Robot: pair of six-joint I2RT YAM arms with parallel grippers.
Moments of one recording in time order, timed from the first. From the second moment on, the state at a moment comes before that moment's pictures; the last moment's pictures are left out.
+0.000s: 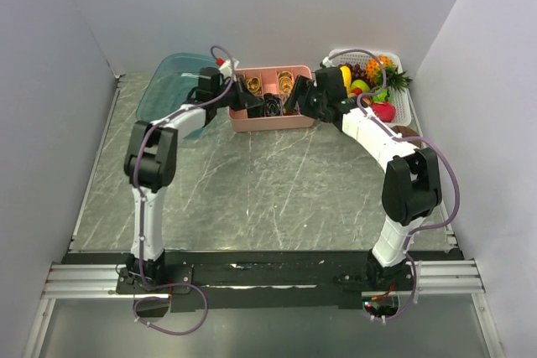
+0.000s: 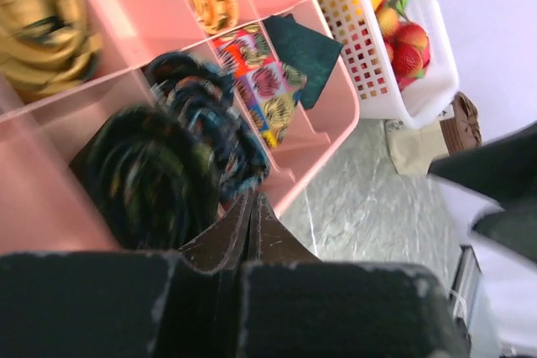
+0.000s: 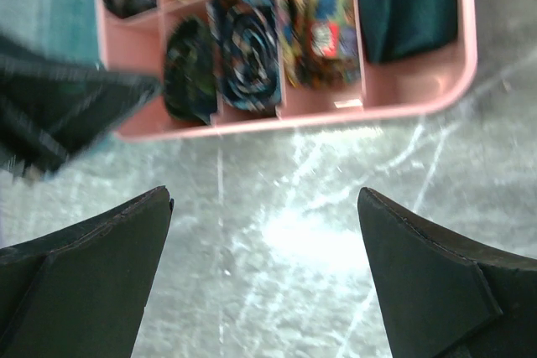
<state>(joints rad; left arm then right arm) -0.29 2.17 1.61 0.20 0.62 -0.59 0.36 1.78 1.49 -0.32 -0.03 0.59</state>
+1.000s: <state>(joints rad) -0.31 1.42 1.11 0.38 0.44 -0.62 0.35 1.23 1.14 -0.31 0.07 0.49</state>
